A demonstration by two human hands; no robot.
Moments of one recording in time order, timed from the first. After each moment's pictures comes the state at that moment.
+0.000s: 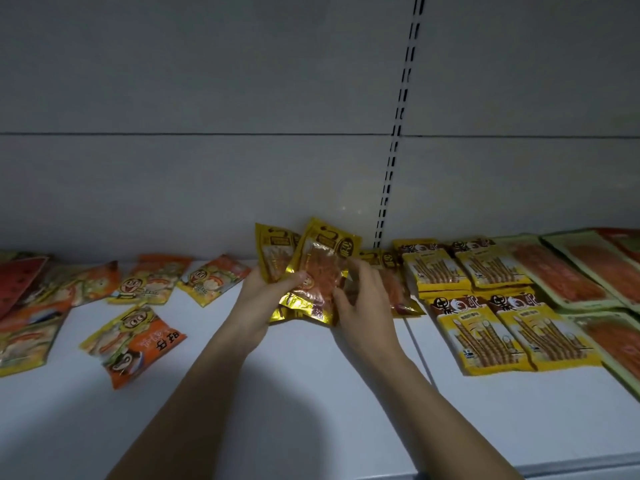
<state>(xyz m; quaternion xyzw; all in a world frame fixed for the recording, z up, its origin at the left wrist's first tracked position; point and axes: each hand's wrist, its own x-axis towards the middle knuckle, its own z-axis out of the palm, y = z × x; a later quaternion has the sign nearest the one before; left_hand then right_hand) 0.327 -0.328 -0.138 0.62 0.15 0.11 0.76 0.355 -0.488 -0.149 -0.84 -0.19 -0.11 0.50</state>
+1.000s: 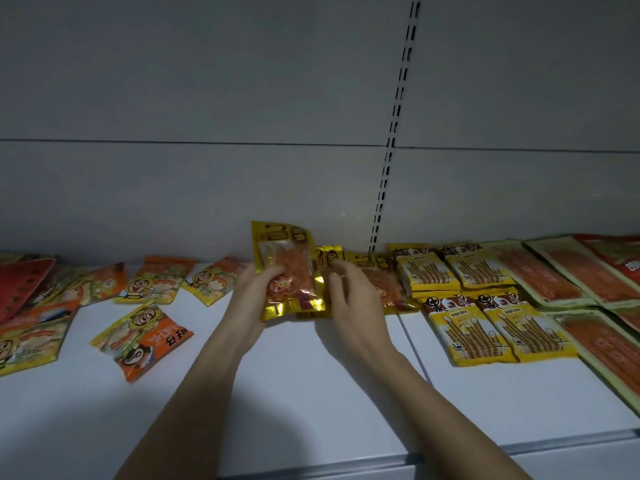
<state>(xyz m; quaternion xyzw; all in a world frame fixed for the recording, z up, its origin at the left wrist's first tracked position) 0.312 -0.323 -0.124 0.56 0.19 0.14 0.80 0.341 -0.481 -0.134 -0.84 -0.22 -0.11 0.49</state>
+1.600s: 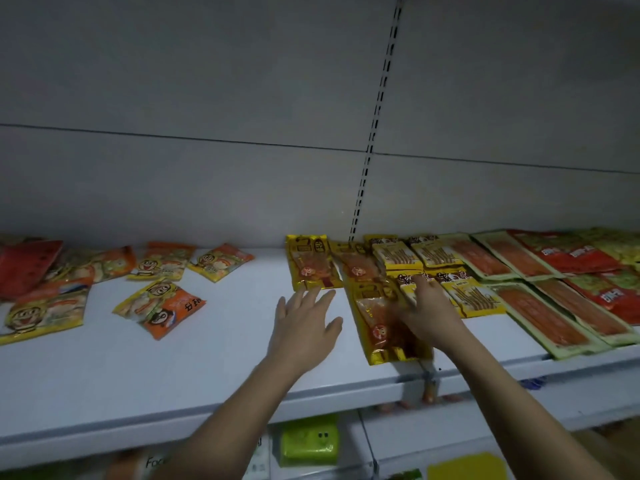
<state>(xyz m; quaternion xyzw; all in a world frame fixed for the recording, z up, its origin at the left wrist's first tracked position) 0.242 -0.390 -0.165 0.98 -0.01 0.05 0.17 0.288 -0.599 -0.105 -0.97 -0.04 0.00 0.26</state>
